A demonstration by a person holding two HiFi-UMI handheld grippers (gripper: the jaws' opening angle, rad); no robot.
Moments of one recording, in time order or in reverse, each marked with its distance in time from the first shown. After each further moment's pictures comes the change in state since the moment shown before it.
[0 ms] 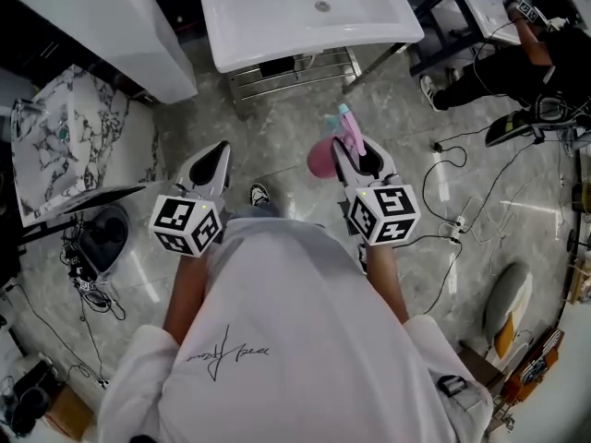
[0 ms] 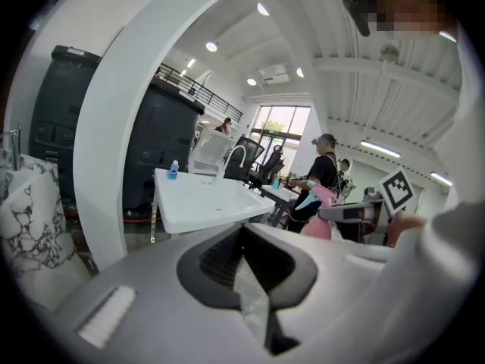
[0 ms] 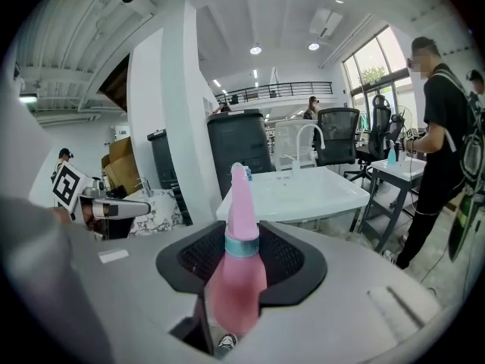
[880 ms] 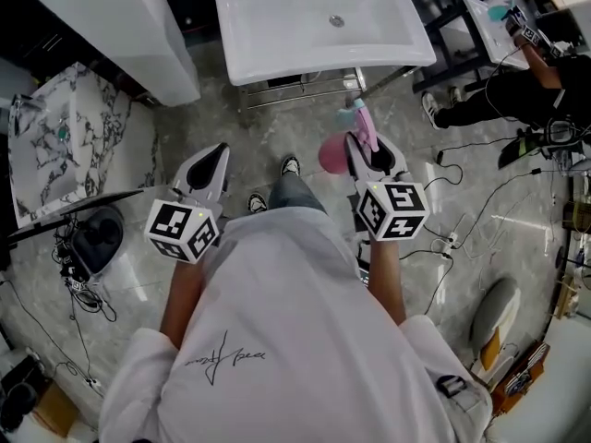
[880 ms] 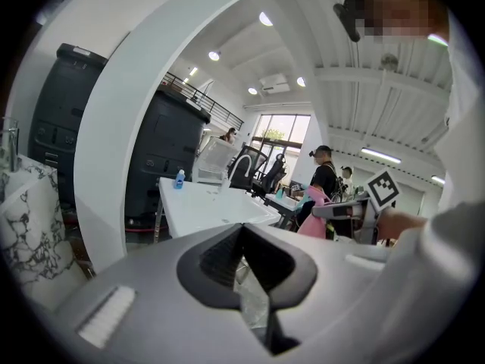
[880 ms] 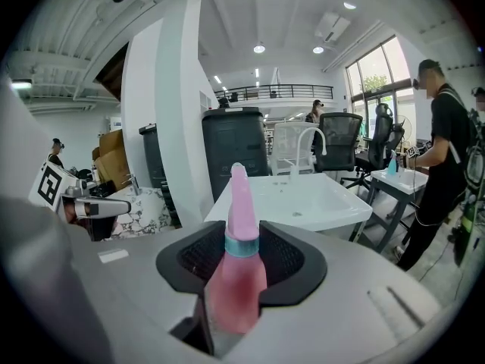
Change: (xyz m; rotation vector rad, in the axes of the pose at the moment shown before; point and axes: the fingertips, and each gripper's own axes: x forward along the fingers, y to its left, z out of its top) left arm 0.007 0.044 0.028 -0.001 -0.072 0.001; right arm 0.055 -0.013 0.037 -0.050 0.011 -0.050
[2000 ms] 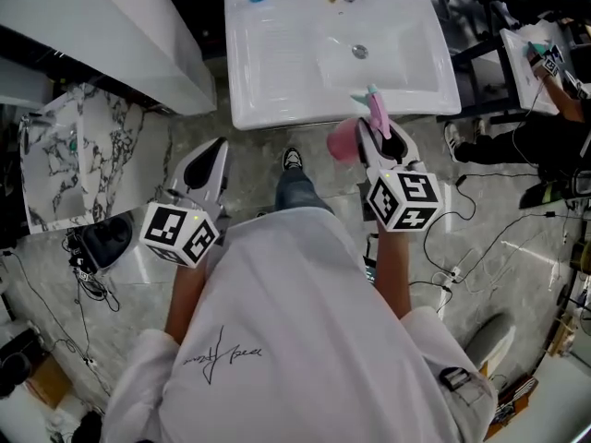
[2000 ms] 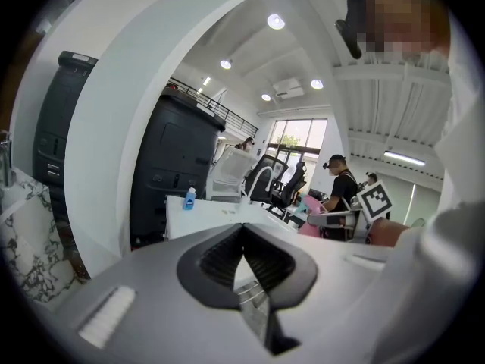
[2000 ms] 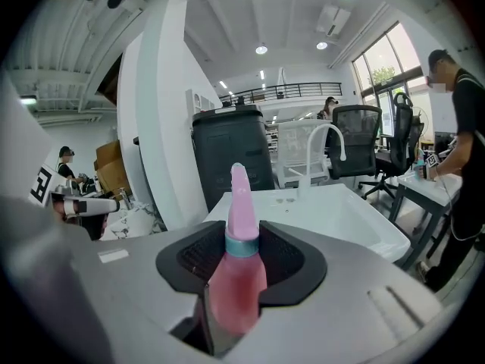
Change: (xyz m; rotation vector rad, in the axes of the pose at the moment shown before) left arm 0.105 0.055 0.084 -0.024 -0.068 0.131; right arm 0.146 -0.074 0.084 0.011 -0.032 0.103
